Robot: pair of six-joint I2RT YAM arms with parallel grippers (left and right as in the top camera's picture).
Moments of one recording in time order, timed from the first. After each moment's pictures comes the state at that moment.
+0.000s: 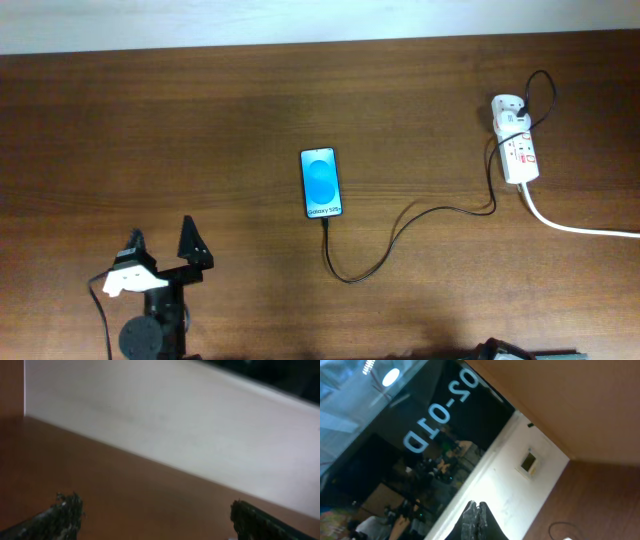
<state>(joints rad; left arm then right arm) 0.19 0.02 0.01 0.03 0.07 -0.33 -0.44 1.14 2.08 -0.95 0.10 0.83</state>
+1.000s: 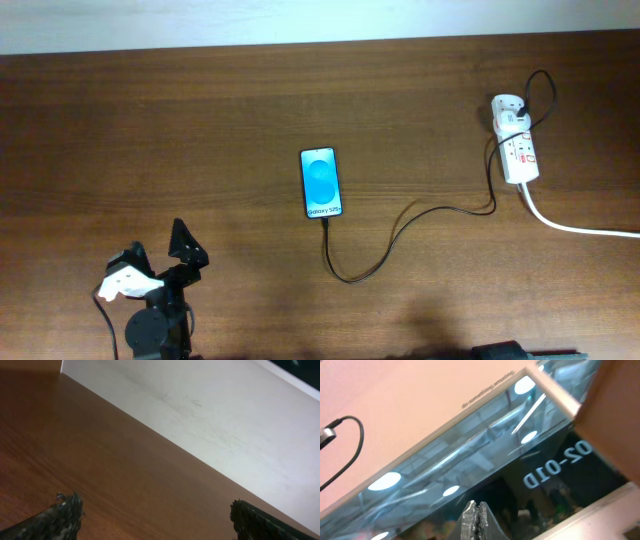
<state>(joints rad) 0.13 0.02 0.01 -0.07 -0.11 -0.50 0.11 0.08 1.60 -0.75 0.25 0.51</state>
